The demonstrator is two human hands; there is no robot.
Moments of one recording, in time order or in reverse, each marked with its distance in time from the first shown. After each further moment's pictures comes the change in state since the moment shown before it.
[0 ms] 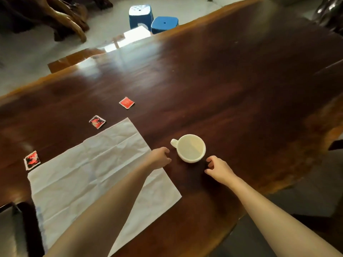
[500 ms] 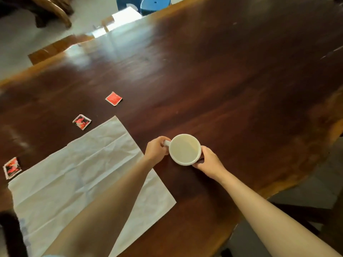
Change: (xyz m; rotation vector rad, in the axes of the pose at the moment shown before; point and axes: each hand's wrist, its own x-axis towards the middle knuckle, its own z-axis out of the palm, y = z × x) left_hand 0.053 0.014 0.017 -0.405 0.261 0.043; right_hand 0.038 -0.006 0.006 0.249 0.062 -0.152
